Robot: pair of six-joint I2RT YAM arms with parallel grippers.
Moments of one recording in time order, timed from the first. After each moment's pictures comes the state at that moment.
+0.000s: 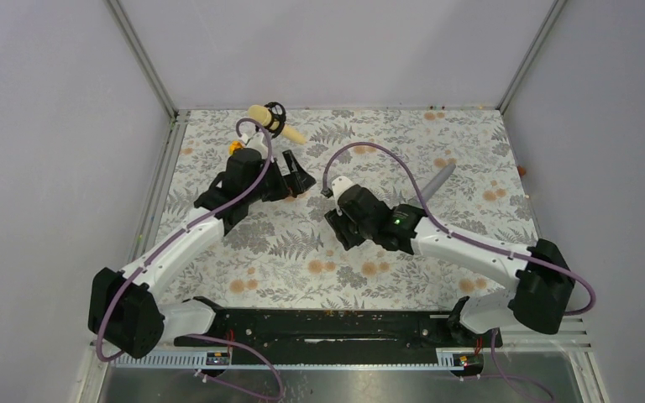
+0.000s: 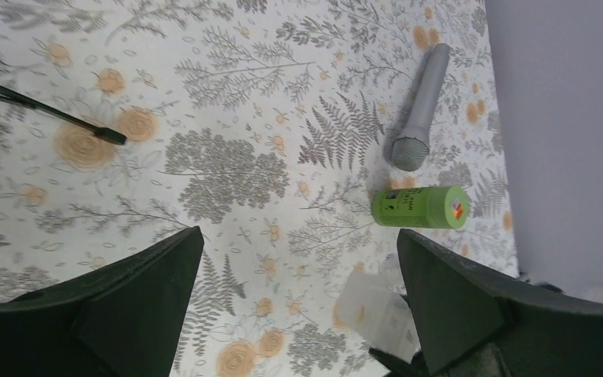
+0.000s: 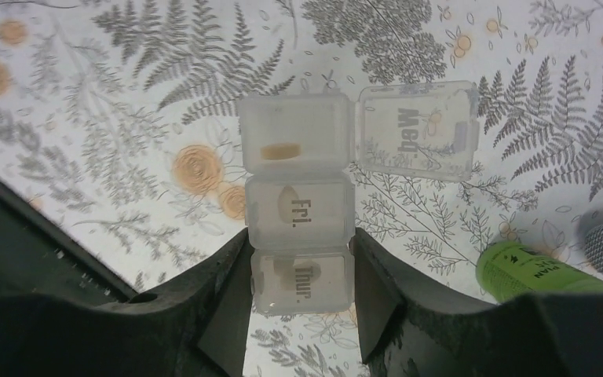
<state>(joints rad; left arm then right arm) -0.46 1.21 0.92 -0.19 0.13 -0.65 0.97 1.41 1.02 -0.47 0.19 0.21</state>
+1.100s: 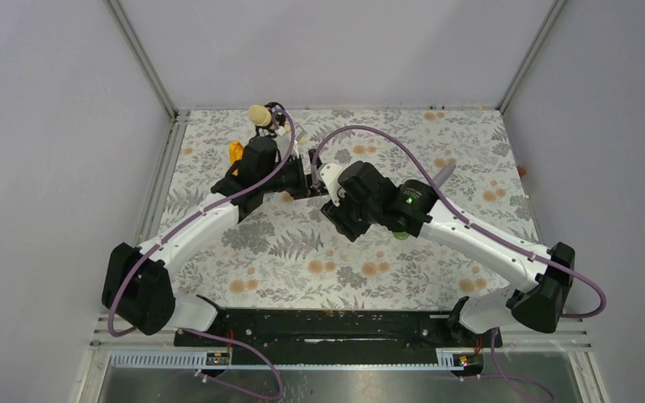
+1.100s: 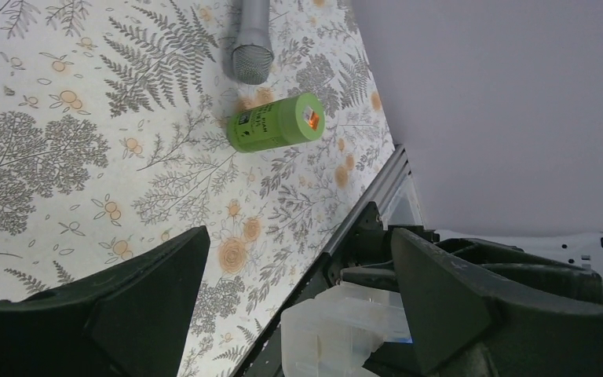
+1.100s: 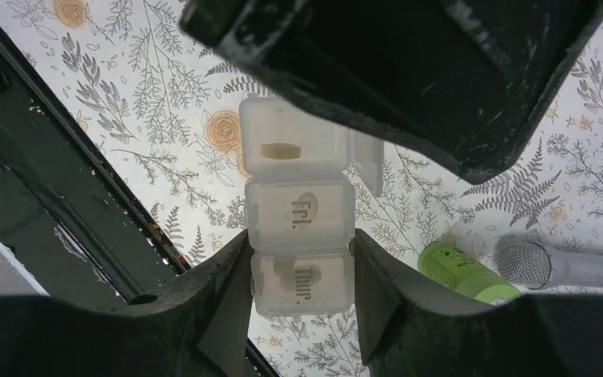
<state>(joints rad) -0.52 1.38 1.04 -0.11 0.59 -0.73 0.97 1.41 1.37 -0.84 0.04 -0.04</state>
